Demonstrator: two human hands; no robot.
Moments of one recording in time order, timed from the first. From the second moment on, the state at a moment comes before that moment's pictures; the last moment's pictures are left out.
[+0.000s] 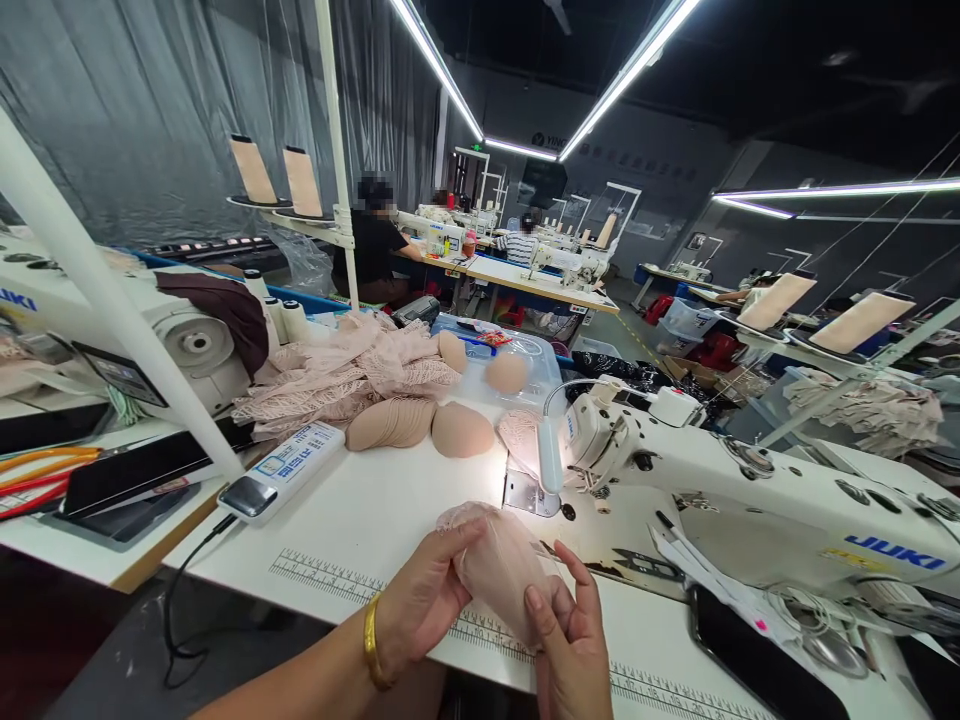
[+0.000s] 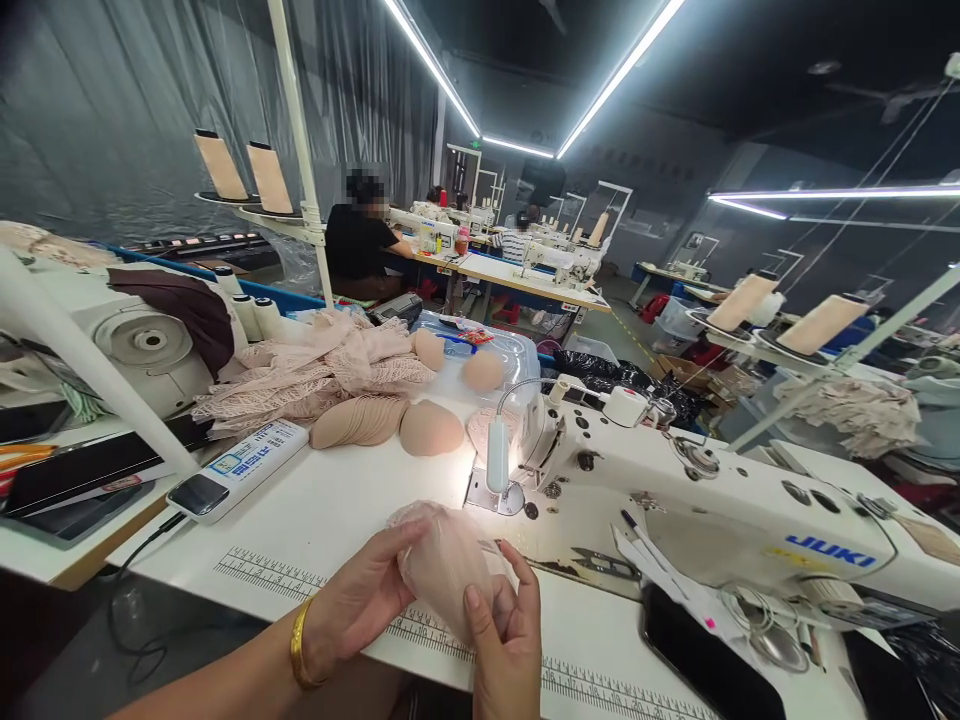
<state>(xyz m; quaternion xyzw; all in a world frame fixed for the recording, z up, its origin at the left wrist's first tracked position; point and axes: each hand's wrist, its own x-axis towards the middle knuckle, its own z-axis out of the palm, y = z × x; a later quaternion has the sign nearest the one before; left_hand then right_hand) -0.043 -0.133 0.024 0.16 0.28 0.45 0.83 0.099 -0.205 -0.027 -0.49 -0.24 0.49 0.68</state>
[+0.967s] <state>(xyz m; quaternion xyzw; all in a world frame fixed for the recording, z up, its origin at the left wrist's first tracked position) -0.030 -0.131 0.032 0.18 0.32 0.46 0.81 0.118 -0.201 -0.042 -0.47 -0.31 0.49 0.67</state>
